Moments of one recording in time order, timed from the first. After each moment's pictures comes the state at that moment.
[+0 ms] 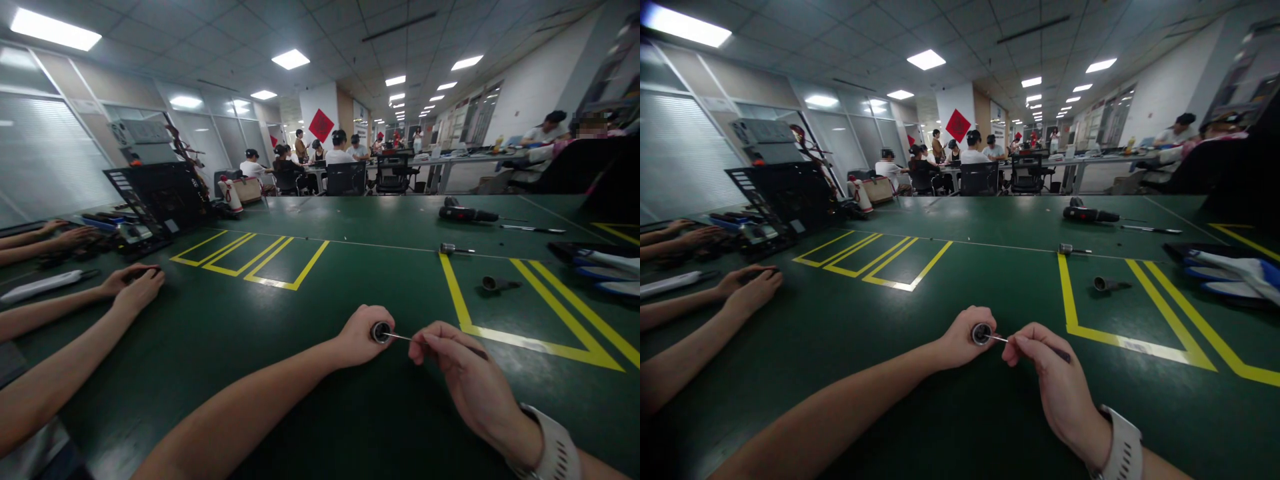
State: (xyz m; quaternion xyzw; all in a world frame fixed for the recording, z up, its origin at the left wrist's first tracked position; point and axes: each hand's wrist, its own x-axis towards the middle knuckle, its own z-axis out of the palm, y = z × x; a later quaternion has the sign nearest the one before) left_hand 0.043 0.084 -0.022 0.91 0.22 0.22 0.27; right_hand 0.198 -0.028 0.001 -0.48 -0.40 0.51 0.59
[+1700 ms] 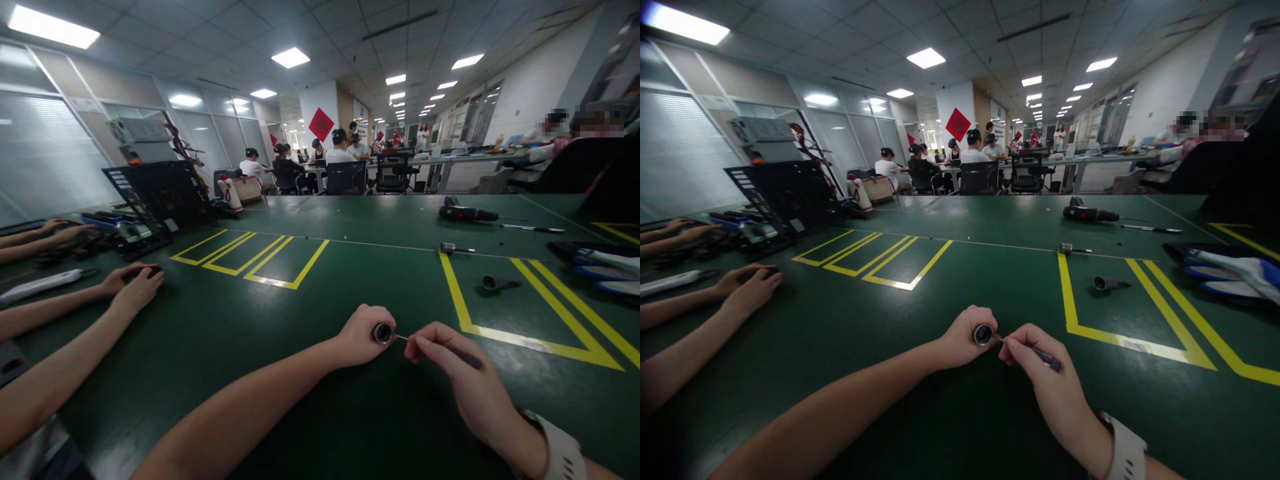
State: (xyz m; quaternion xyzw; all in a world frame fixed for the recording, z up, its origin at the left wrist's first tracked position) left_hand 0.043 0.085 -0.026 0.92 0.20 0.22 0.25; right_hand 0.195 -0.031 0.007 -0.53 -0.47 0.45 0.54
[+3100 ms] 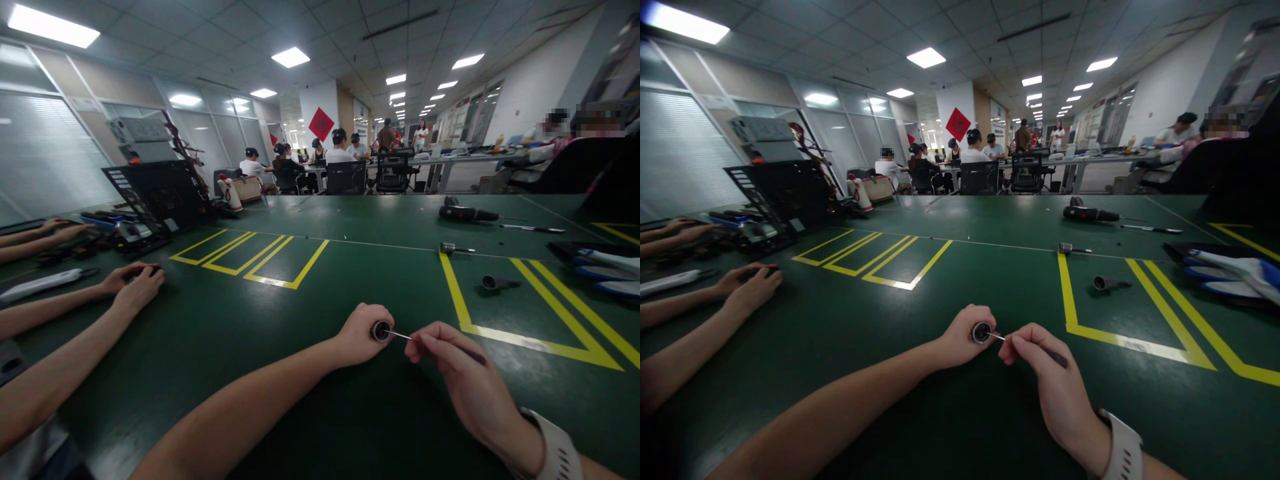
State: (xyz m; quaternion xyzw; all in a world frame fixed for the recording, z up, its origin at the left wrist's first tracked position) left_hand 0.044 0.084 -0.023 0.90 0.24 0.23 0.27; right_hand 0.195 -0.030 -0.001 -0.48 -0.40 0.52 0.59
